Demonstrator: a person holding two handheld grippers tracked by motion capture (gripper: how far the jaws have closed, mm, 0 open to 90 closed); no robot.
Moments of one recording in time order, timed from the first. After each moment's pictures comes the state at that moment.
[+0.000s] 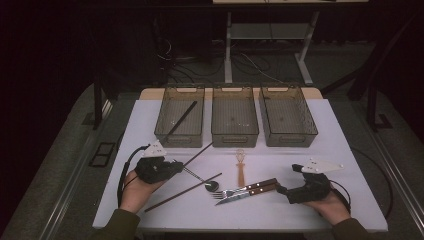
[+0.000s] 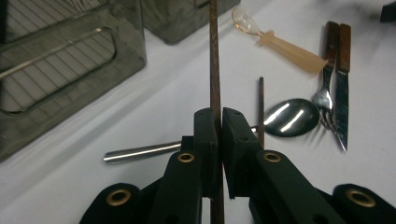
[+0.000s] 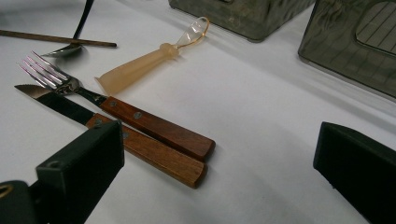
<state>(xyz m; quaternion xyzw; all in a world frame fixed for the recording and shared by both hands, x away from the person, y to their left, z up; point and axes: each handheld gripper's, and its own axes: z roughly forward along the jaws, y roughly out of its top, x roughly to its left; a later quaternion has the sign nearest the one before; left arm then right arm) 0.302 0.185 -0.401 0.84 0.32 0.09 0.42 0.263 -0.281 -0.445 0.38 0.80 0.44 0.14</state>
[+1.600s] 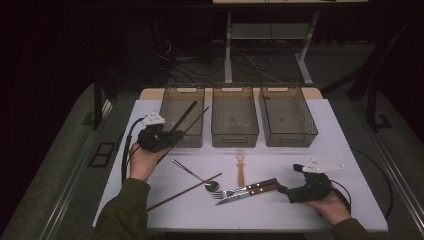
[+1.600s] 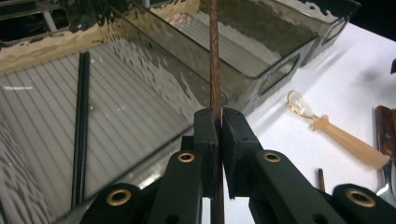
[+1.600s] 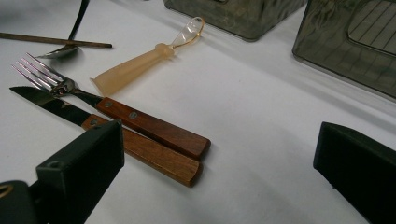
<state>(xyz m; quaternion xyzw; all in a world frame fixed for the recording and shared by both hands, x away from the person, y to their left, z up) 0.370 0.182 -0.371 0.80 0.36 0.13 0.46 0.263 -0.283 -0.445 0.39 0.80 0.44 0.14</state>
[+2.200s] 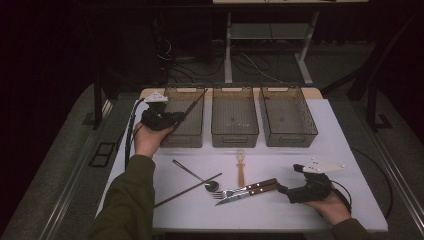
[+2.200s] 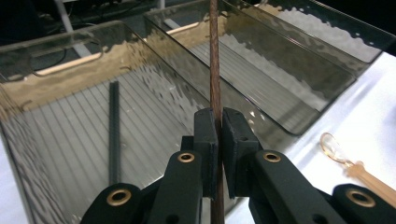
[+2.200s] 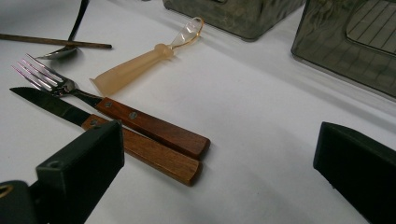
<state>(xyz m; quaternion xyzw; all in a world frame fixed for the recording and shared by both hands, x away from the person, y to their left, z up) 0.422 0.176 -0.347 0.79 0.38 0.14 0.45 0.262 -0.283 -0.445 0.39 0.80 0.44 0.14</state>
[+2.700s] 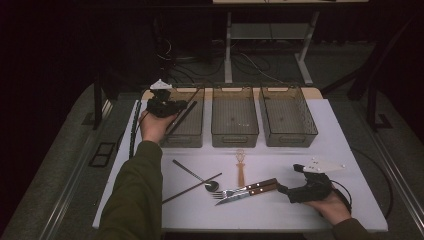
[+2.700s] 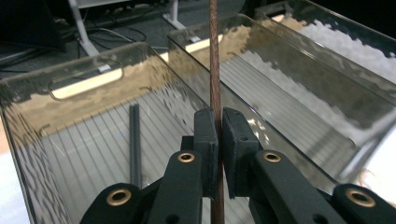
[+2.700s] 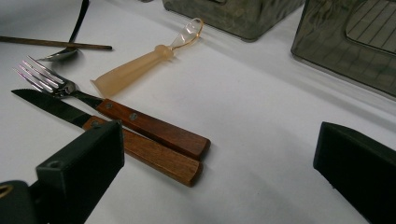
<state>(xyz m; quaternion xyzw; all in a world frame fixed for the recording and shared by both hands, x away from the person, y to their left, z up) 0.464 0.168 -0.347 0.78 0.40 0.16 0.46 0.263 -0.284 -0.445 0.39 0.79 0.44 0.13</state>
